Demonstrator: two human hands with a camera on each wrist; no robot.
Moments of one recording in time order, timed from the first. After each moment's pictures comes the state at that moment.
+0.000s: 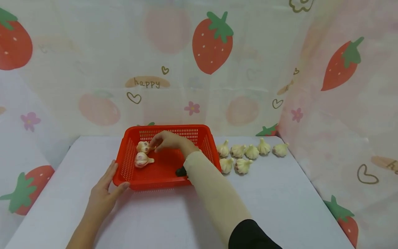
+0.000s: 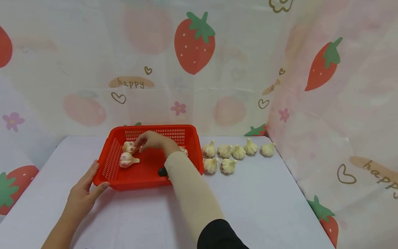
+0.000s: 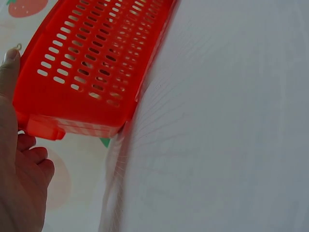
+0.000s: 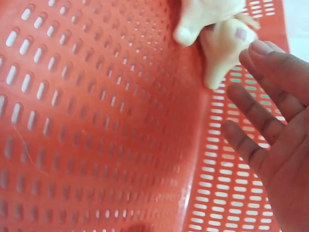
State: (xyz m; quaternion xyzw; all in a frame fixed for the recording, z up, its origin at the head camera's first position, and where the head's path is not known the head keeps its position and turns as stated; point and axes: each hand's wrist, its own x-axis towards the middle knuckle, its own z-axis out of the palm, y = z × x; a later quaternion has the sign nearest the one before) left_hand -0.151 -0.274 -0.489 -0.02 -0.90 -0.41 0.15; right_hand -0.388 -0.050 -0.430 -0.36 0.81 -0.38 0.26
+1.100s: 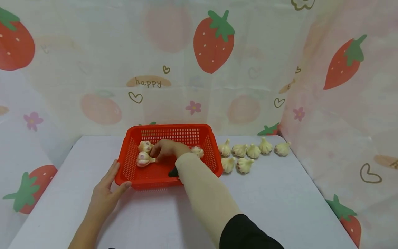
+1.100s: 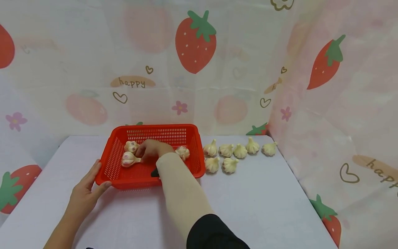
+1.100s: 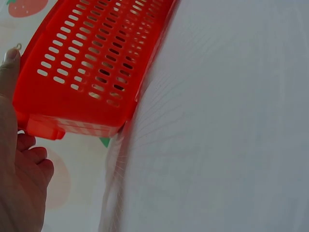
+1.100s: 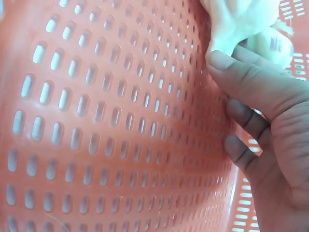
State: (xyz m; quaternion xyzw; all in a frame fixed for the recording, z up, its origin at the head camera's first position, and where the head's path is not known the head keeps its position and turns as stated) left_hand -0.151 -0.273 -0.490 -0.02 -0.90 -0.41 0.16; right_hand -0.381 -0.062 -0.460 -0.32 0.84 -0.31 0.30
